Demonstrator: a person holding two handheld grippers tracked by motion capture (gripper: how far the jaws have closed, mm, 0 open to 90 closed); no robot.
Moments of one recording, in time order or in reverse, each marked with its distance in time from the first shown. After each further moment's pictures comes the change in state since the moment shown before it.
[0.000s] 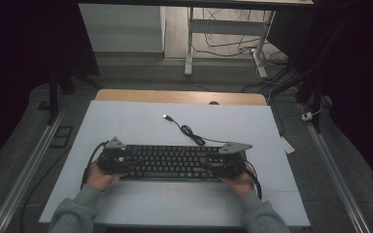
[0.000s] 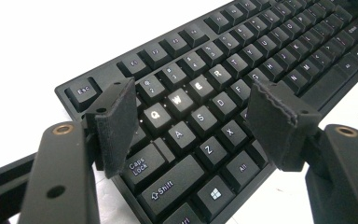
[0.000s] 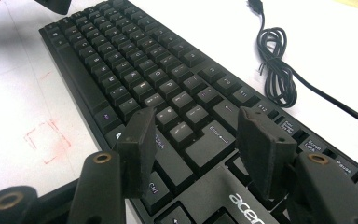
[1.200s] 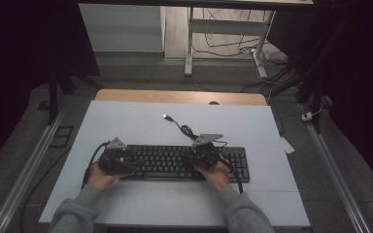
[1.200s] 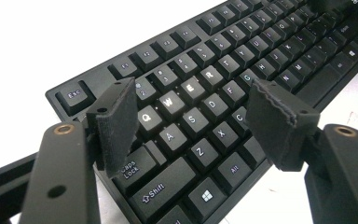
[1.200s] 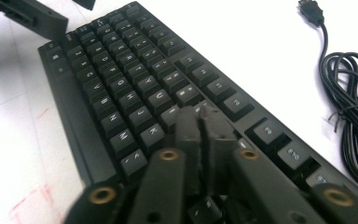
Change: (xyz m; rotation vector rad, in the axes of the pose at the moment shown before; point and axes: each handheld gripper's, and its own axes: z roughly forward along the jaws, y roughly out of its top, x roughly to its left) left arm -0.004 0.001 0.001 0.006 -0.009 0.012; right arm 0.015 0.034 0.066 0.058 0.068 0.002
